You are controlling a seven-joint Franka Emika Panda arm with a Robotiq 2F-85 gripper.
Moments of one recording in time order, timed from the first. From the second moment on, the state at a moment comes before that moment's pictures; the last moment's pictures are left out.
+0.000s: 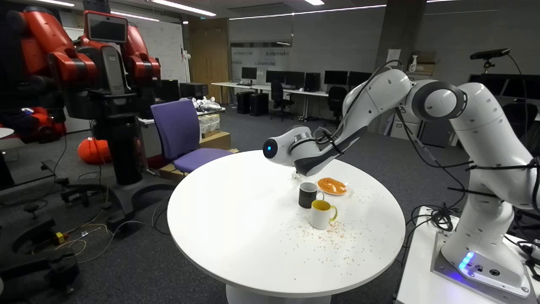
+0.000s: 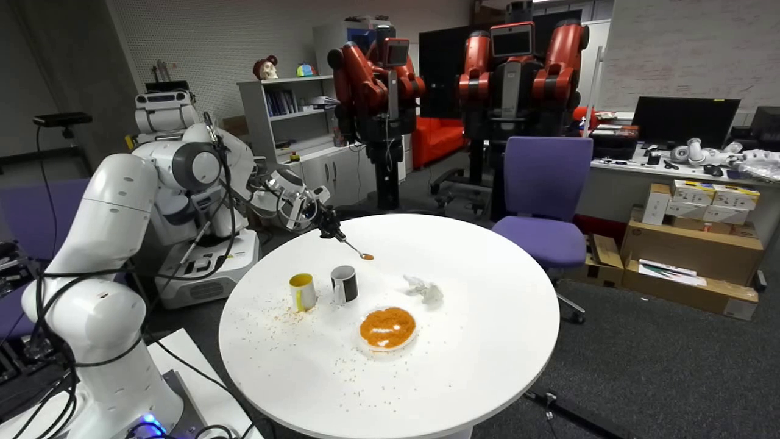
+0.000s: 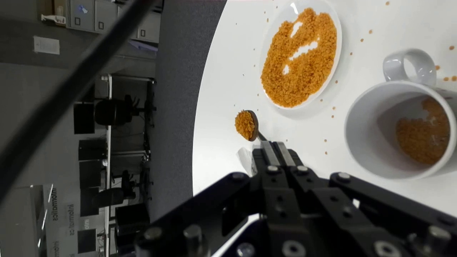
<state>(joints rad) 0.35 0.66 0.05 -1.57 -1.02 1.61 0.56</state>
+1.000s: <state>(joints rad) 0.40 0.67 0.12 -1.56 -1.02 1.61 0.55</state>
